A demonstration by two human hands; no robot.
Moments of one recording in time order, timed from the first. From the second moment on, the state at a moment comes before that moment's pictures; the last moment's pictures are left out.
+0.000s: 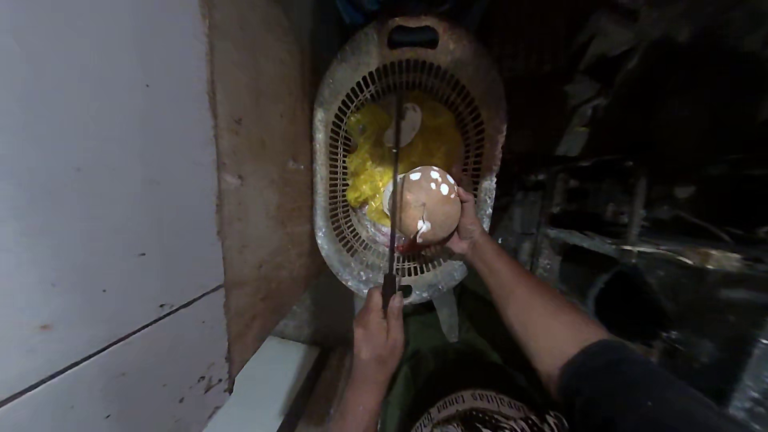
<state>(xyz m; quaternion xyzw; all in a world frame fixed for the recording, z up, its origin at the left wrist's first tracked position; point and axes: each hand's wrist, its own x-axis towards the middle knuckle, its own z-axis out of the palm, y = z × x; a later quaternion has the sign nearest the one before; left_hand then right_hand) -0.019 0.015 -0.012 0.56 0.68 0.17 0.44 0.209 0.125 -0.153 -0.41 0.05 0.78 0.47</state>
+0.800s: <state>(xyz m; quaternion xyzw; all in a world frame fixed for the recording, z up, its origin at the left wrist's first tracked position) 0.003 0.027 -0.005 0.58 0.68 -0.13 0.42 0.212 0.117 -0.132 -0.43 0.02 0.75 0.50</state>
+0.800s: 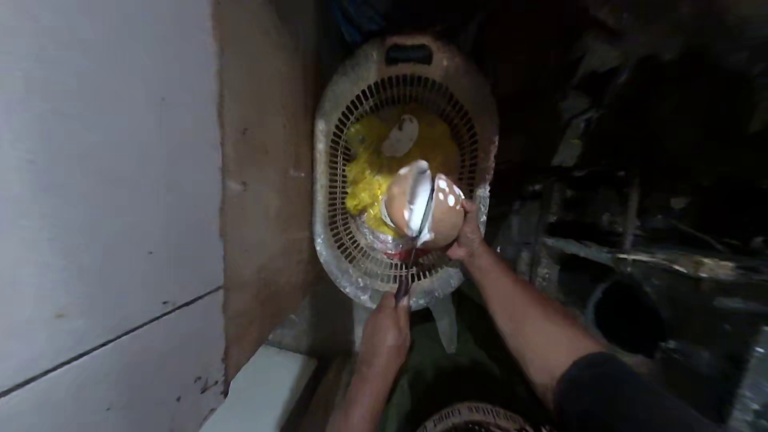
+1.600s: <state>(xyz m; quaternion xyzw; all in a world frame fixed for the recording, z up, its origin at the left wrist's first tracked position) 0.030 0.071 -0.042 0.34 0.72 0.30 0.52 0.181 0.129 -0.086 -0.44 0.03 0.66 0.61</state>
